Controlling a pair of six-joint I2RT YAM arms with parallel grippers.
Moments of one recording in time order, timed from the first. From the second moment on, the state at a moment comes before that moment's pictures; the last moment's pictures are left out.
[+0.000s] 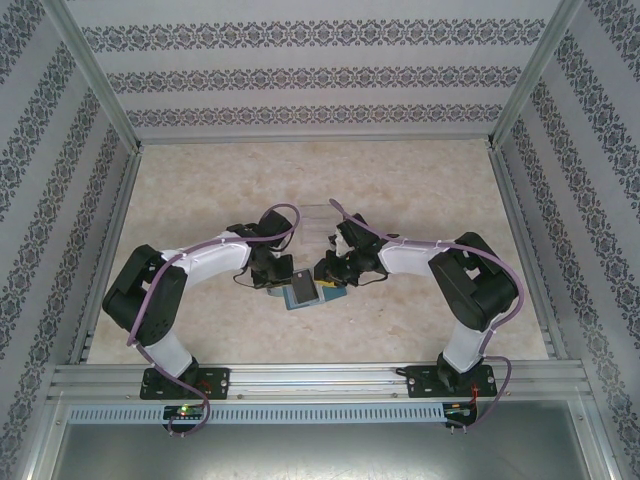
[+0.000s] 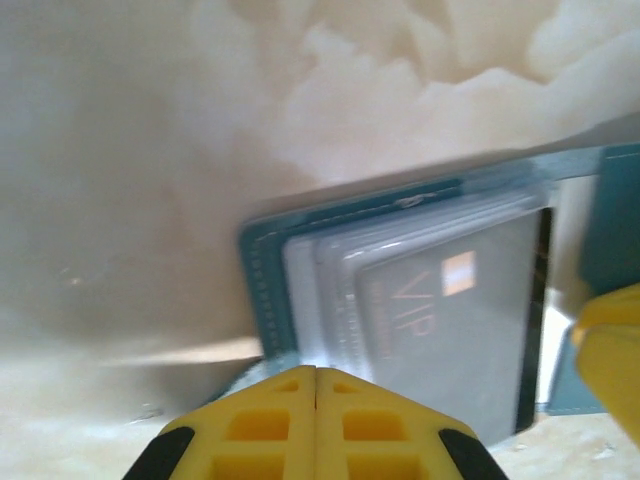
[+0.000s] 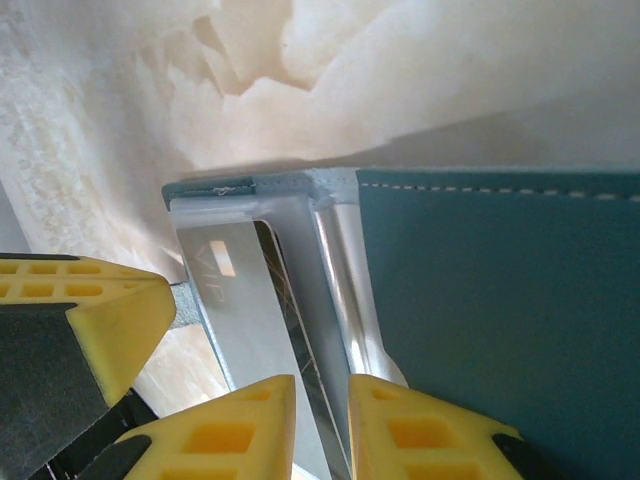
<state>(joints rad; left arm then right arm) -0.57 1.67 0.99 -0.66 0.22 -0.74 0.62 1.77 0.89 -0.17 -0.61 0.85</state>
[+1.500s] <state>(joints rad) -0.58 1.83 1.12 -0.62 0.23 -0.68 0.58 1.68 0.85 -0.23 -0.54 0.84</state>
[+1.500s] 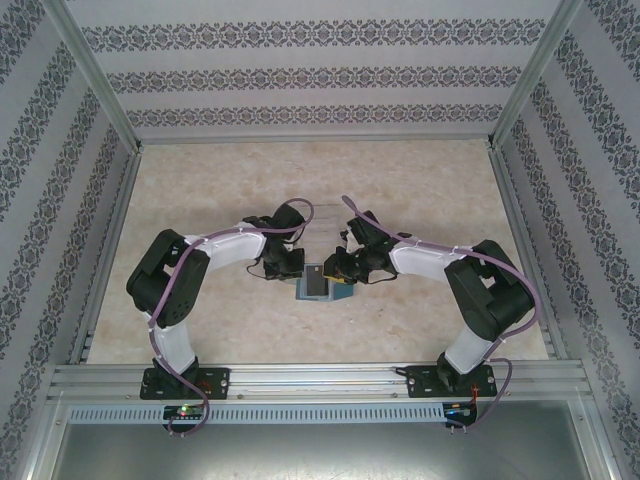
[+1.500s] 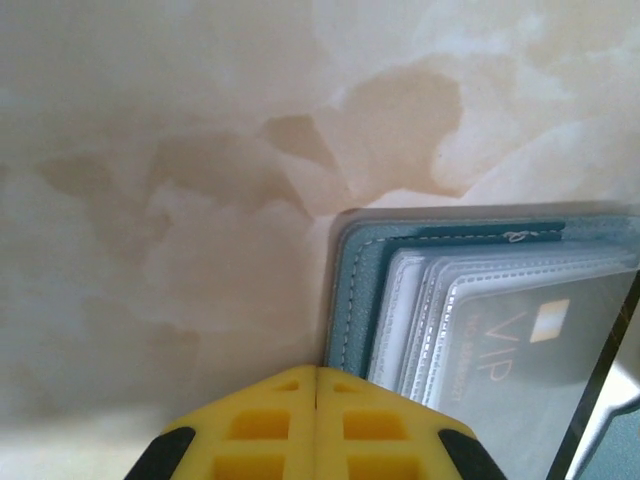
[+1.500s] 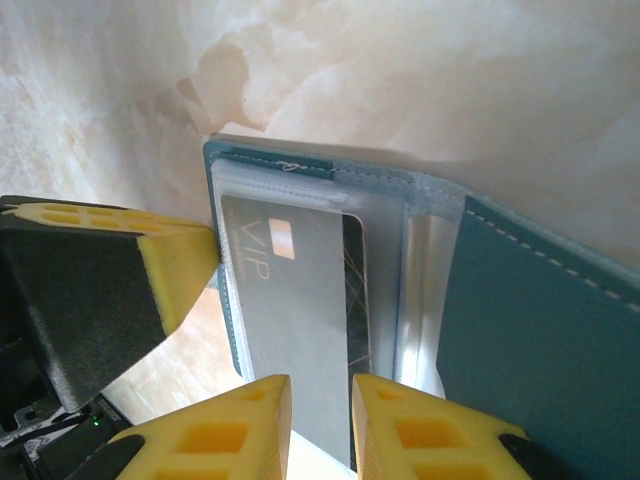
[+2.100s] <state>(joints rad) -0.60 1.79 1.15 -0.60 0.34 -0.71 0.57 1.68 0.85 -0.20 -0.57 0.84</state>
